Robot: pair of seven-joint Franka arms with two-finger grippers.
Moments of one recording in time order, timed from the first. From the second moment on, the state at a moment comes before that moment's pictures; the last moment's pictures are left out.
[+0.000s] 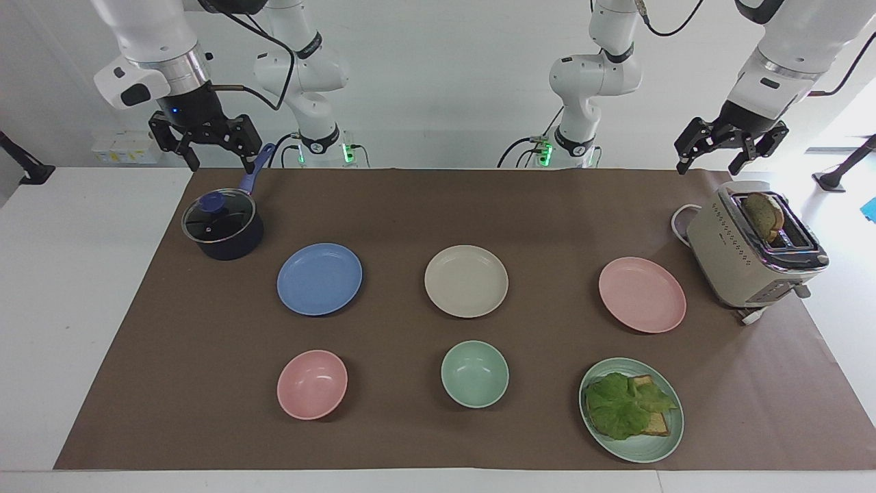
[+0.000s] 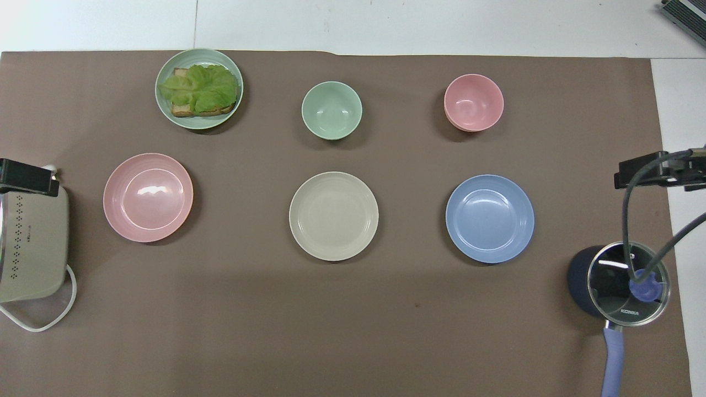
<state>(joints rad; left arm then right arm) -0.03 -0.04 0.00 -1.52 -0.01 1.49 0.04 0.06 -0.01 -0.04 -1.49 -0.02 1.49 0.07</state>
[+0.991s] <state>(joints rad) -0.03 -0.04 0.00 -1.52 -0.01 1.49 0.04 0.06 0.00 -0.05 -1.49 -0.01 1.49 0.07</state>
